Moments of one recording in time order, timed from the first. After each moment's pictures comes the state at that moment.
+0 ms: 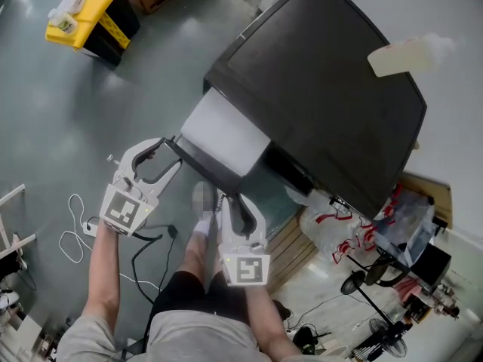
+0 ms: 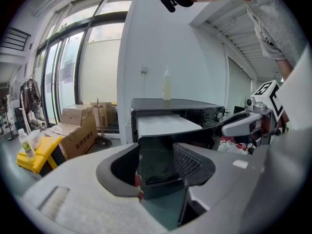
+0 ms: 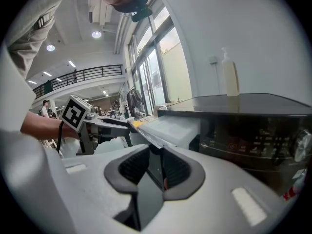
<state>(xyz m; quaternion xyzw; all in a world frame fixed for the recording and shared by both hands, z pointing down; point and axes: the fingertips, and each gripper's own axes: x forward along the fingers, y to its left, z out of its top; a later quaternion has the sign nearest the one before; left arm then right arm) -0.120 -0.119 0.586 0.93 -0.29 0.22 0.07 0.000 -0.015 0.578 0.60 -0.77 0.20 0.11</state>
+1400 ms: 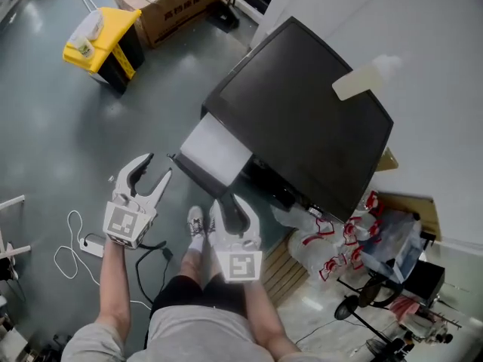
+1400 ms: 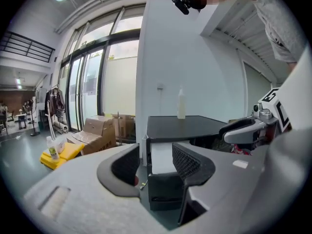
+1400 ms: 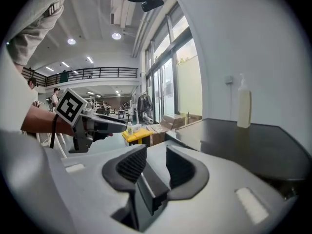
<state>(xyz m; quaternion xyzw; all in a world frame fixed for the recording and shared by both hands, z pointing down) -0.144 -0.111 0.493 0.89 -0.42 0.15 0.07 0.000 -0.023 0.502 0.56 -0.81 0.11 0.14</state>
